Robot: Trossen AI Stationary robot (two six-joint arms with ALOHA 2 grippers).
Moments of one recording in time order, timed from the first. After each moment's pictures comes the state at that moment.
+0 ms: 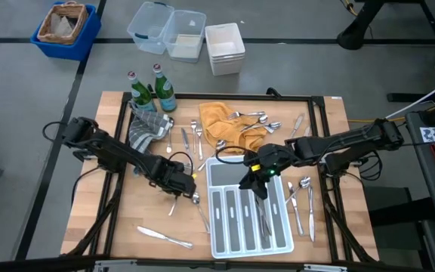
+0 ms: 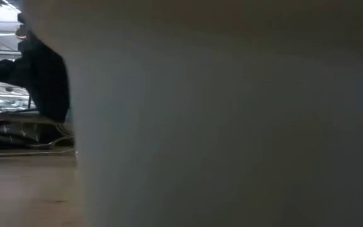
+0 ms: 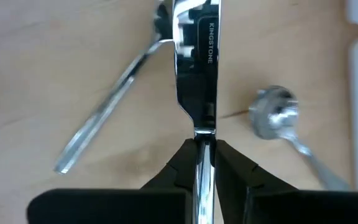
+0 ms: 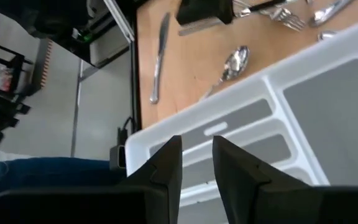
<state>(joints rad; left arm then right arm) -0.33 1.57 0.96 -0.71 -0.01 -1.59 0.21 1.39 1.13 -0.41 -0.23 0.65</state>
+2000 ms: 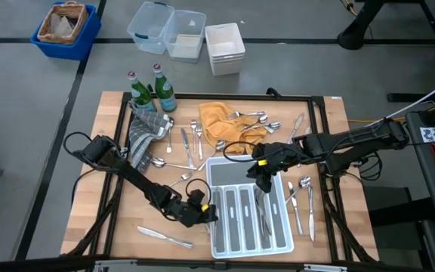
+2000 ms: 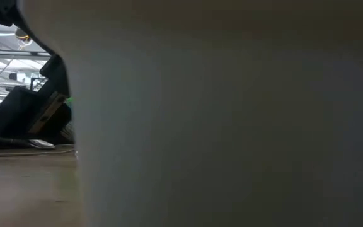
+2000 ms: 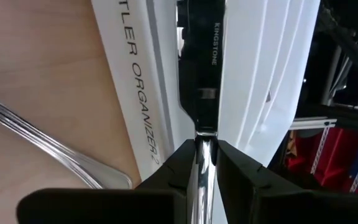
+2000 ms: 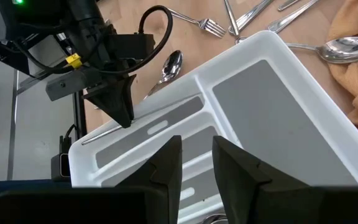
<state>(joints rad) -0.55 1.89 0.96 0.28 -0.35 -1.88 0.21 1.31 1.13 -0.58 -0.01 0.63</state>
